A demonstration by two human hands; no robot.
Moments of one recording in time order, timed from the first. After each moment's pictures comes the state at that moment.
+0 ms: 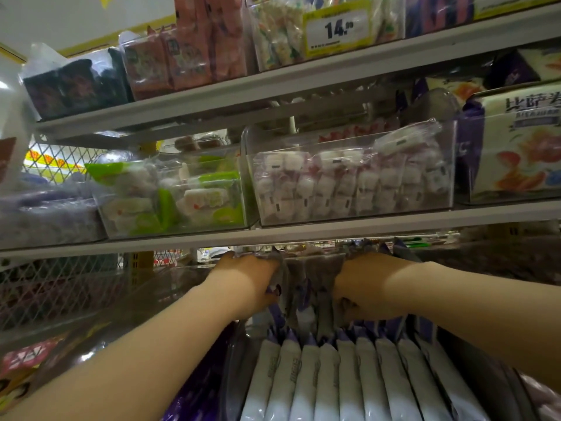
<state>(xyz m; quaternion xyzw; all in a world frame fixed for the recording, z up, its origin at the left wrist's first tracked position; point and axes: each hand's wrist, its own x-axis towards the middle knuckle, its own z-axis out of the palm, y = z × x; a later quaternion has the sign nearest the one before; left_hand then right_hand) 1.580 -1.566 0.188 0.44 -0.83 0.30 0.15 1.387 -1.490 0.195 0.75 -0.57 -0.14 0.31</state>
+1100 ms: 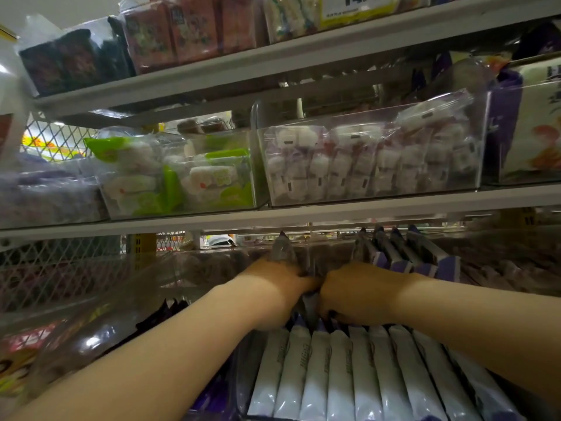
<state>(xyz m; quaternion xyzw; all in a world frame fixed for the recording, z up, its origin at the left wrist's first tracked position) 1.563 -1.570 0.163 0.32 -0.88 0.34 0.06 1.412 -1.512 0.168 0.80 -0.50 -0.12 0.30</state>
